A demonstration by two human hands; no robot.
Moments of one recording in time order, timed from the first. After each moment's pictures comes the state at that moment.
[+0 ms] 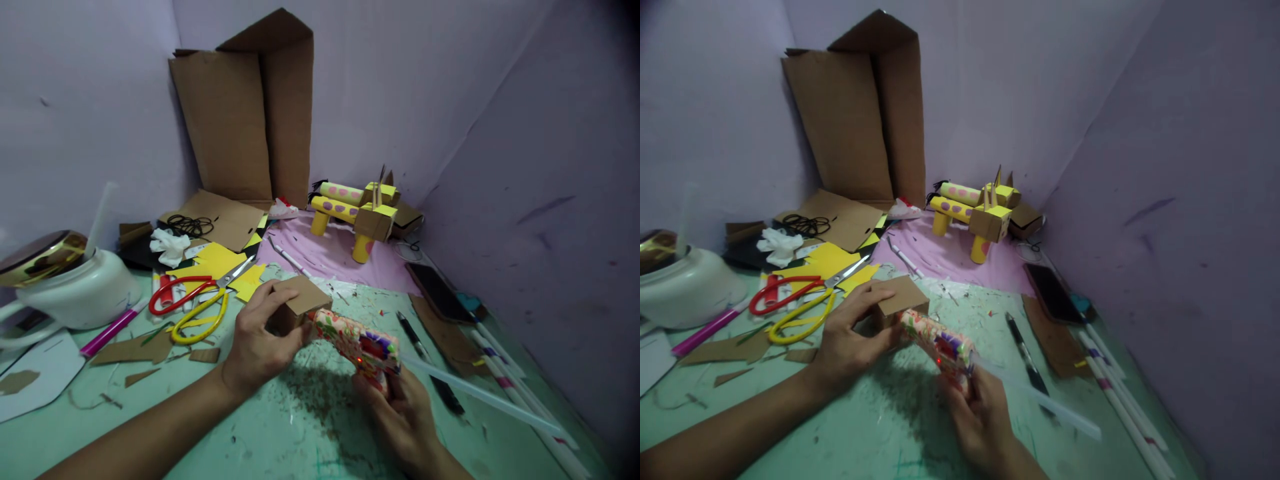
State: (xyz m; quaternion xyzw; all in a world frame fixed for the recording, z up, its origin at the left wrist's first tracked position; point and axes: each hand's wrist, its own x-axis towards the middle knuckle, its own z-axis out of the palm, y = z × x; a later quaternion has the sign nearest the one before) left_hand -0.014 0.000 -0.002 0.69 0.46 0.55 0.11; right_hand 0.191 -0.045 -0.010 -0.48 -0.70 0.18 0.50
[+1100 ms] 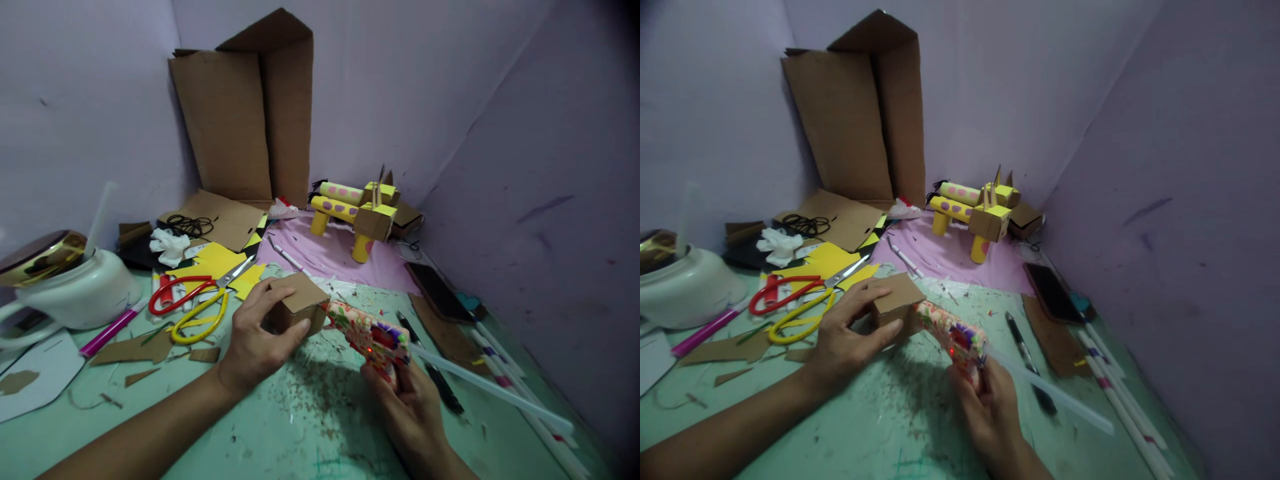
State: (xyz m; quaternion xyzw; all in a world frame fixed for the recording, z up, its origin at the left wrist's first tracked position) left_hand -0.018 0.000 -0.002 0.68 0.47 0.55 0.12; right_hand 0.211 -0.041 -0.032 -0.50 -0.68 0.22 0.49
